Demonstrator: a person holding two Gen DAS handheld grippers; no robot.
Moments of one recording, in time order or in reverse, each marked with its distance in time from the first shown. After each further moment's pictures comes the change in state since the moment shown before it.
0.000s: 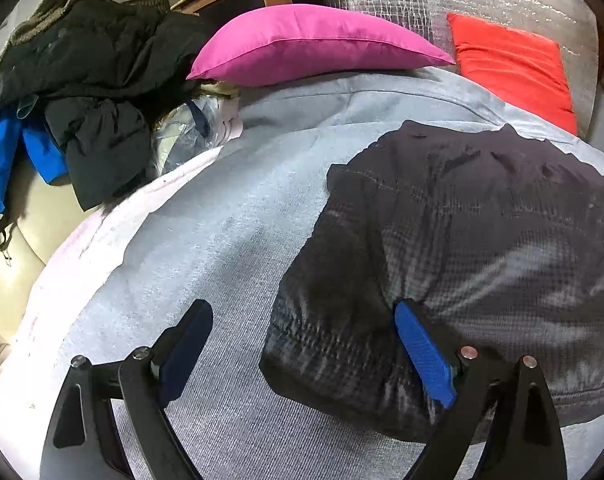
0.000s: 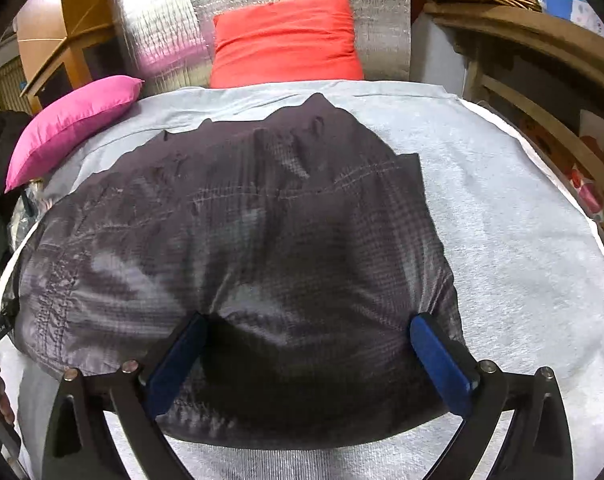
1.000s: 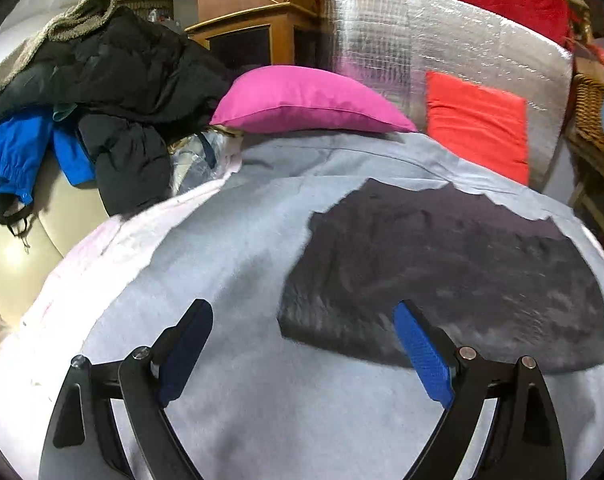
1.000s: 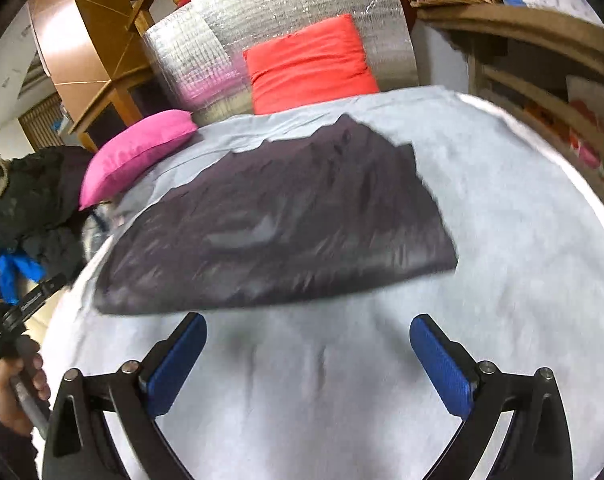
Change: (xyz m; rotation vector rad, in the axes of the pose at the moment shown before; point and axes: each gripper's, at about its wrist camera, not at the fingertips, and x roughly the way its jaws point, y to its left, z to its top) left arm -0.120 0.031 -0.009 -0.083 -0.089 -0.154; right arm -0.127 0.006 -0.083 0.094 -0.025 0.243
